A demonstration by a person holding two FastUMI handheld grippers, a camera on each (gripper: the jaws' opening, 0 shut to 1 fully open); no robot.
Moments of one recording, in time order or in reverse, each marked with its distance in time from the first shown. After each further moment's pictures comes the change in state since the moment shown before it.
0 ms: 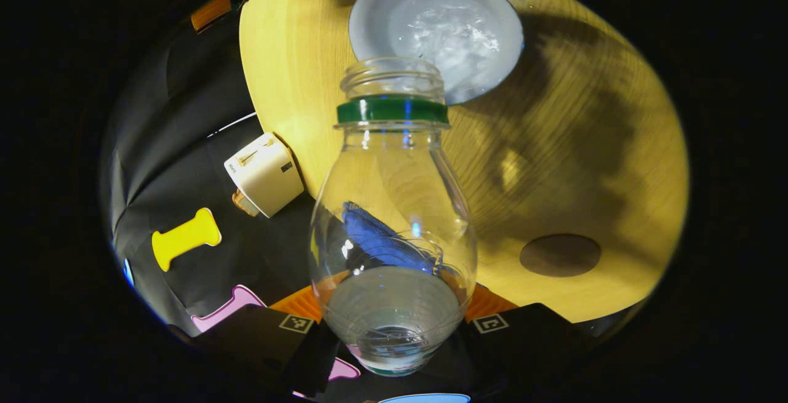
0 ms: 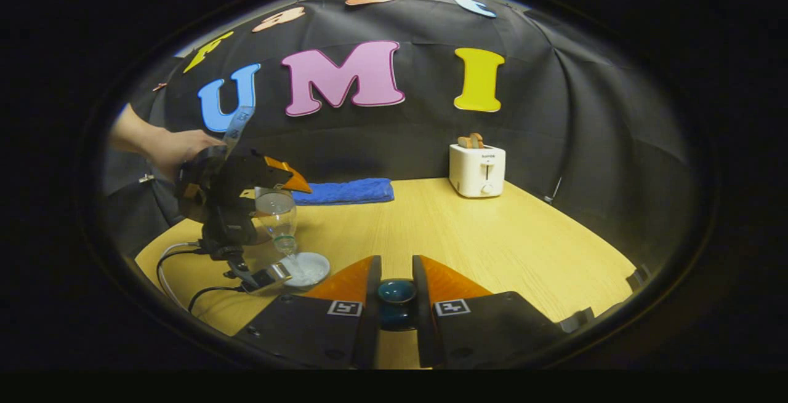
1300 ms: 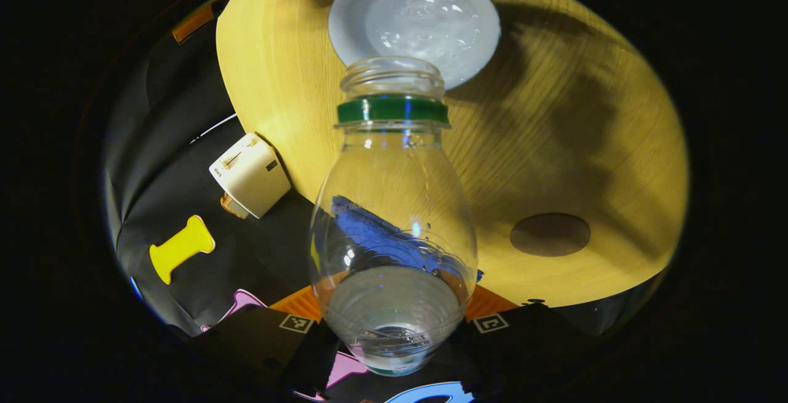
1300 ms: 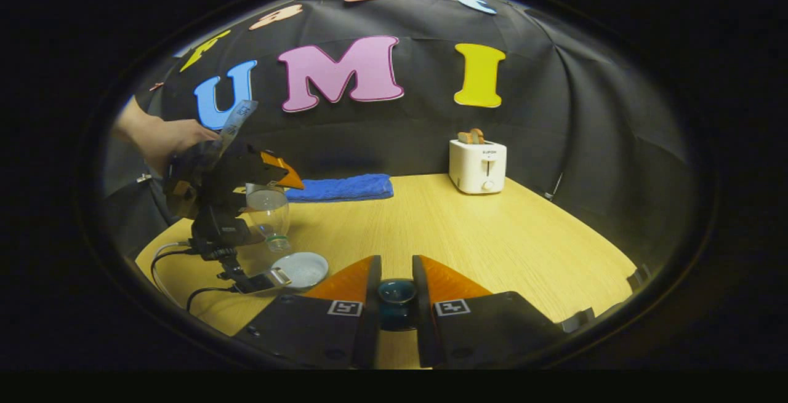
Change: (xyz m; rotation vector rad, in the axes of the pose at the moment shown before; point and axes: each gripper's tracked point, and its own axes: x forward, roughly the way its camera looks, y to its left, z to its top) left arm -0.010 -0.008 0.000 0.009 0.038 -0.058; right arm 0.007 -0.003 -0.002 0.009 0.030 -0.013
